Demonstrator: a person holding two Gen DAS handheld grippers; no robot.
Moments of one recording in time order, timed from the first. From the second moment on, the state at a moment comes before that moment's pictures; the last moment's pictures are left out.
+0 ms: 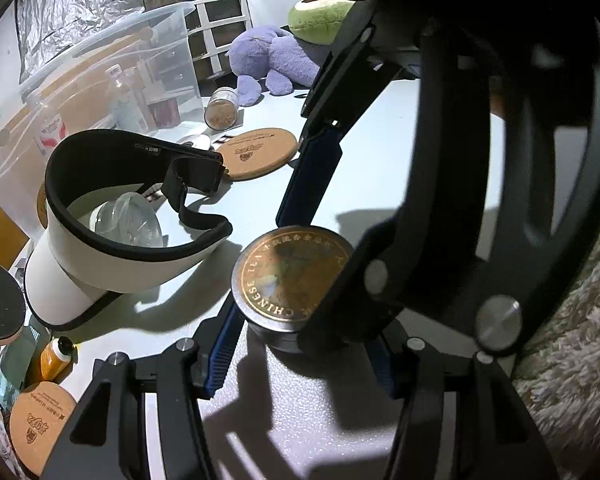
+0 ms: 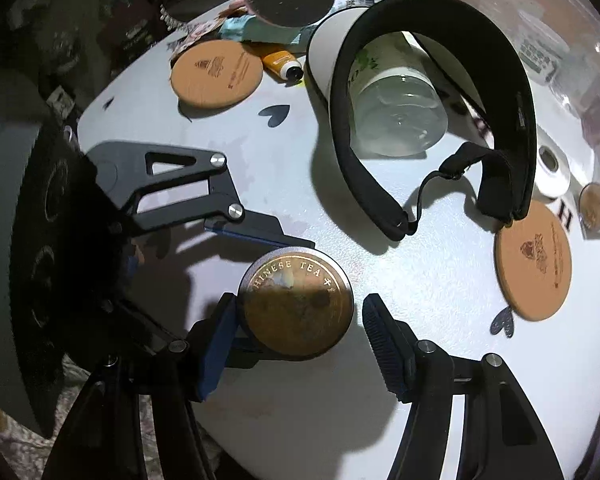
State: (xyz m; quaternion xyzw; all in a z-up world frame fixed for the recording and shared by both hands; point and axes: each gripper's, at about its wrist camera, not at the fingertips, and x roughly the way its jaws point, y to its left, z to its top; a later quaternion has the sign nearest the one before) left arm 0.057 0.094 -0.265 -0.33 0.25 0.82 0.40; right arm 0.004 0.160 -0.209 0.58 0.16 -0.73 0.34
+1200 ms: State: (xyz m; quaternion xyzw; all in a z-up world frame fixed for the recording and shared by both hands) left arm -0.020 0.008 -0.139 -0.29 0.10 0.92 0.24; right arm -0.103 0.219 0.032 0.38 0.02 -0.90 0.22
